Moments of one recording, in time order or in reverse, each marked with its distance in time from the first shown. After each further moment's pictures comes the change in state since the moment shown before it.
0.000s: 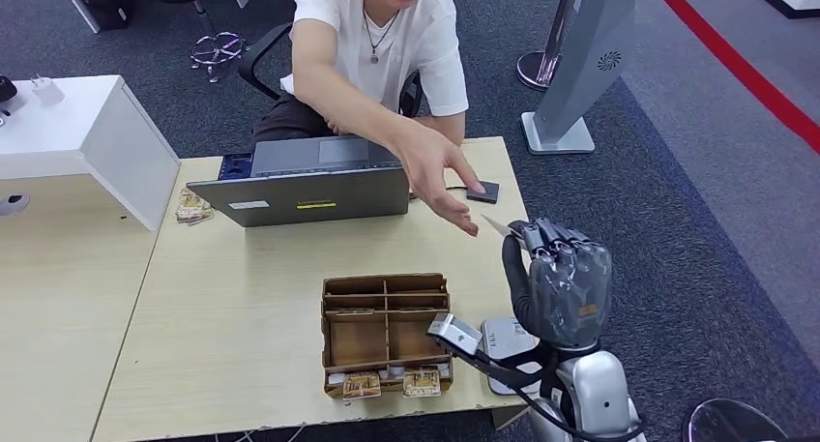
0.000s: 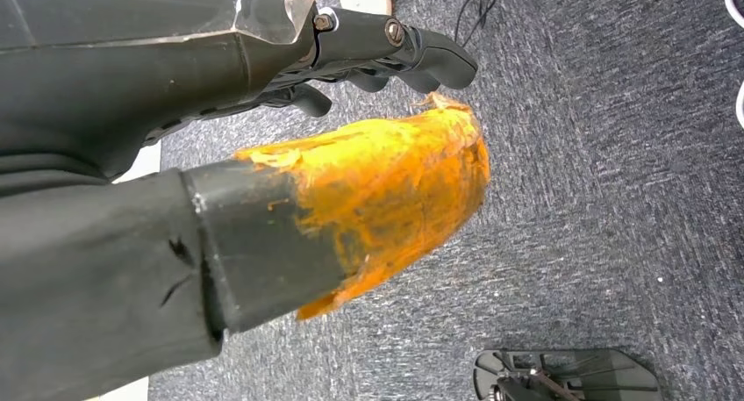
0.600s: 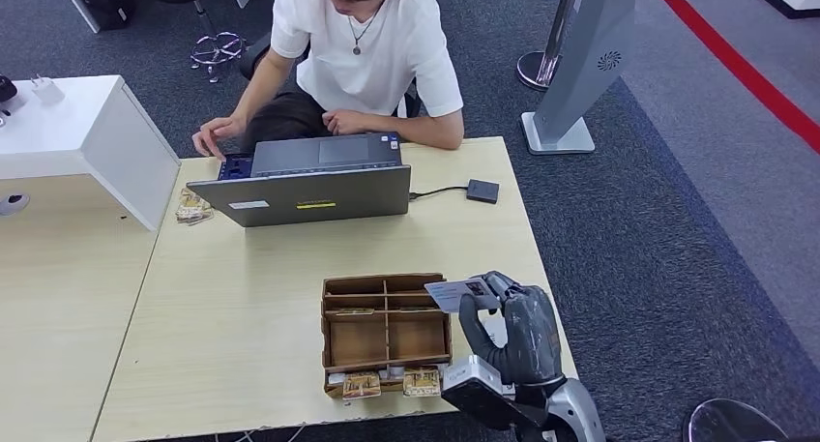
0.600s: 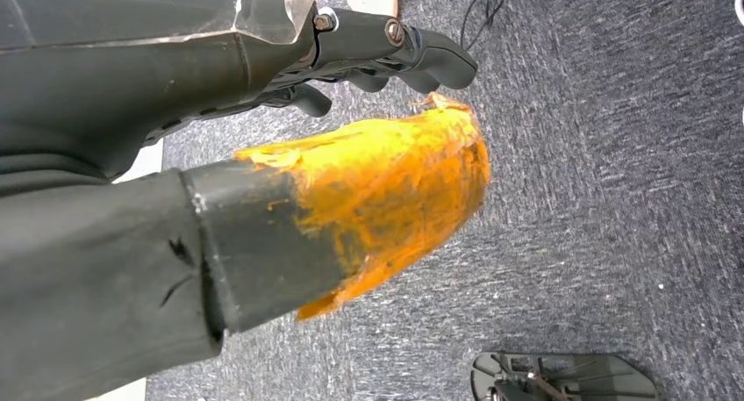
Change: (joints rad) left arm 0.002 0.002 0.000 0.000 0.023 0.013 0.000; right arm 0.114 -0.080 0.134 0.029 -0.697 0.155 -0.099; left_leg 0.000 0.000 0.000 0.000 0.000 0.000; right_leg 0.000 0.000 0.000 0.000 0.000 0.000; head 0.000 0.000
